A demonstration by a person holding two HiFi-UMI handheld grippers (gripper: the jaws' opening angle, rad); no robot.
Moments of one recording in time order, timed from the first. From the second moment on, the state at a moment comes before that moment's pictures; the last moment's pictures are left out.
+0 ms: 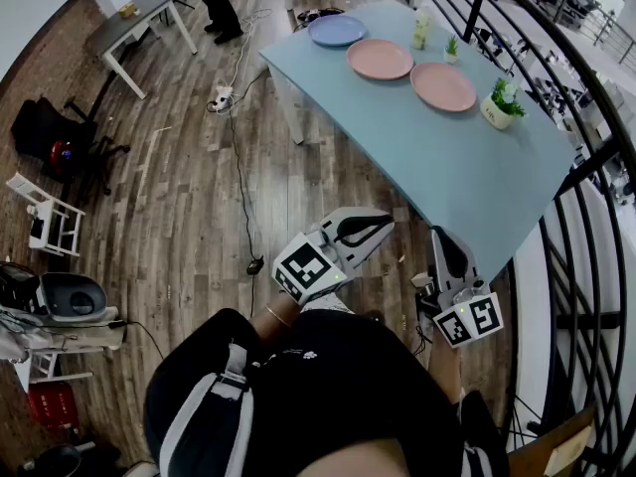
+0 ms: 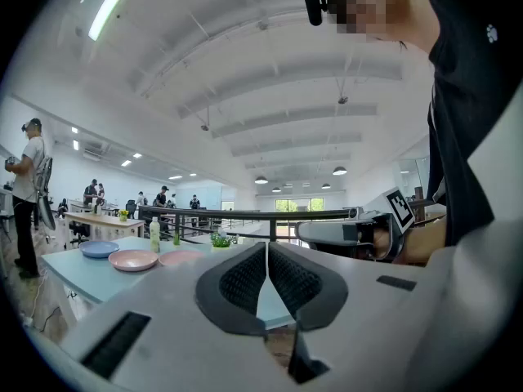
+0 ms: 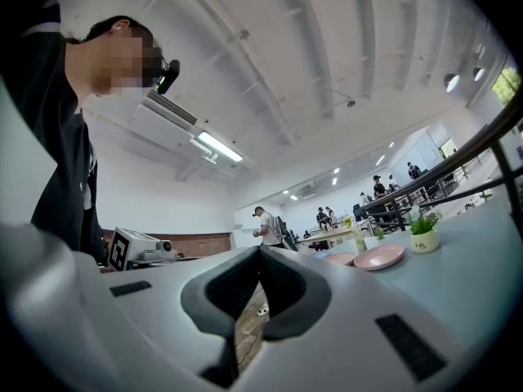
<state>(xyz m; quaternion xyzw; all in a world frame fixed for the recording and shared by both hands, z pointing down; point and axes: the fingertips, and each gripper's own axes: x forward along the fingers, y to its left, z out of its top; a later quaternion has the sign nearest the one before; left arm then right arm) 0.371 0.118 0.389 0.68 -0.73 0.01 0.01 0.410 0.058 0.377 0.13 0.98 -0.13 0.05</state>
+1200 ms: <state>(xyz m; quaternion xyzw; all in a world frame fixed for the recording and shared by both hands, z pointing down) 0.372 0.102 0.384 0.70 -0.72 0.01 0.02 0.415 0.040 0.384 0.09 0.98 -0.16 0.05</state>
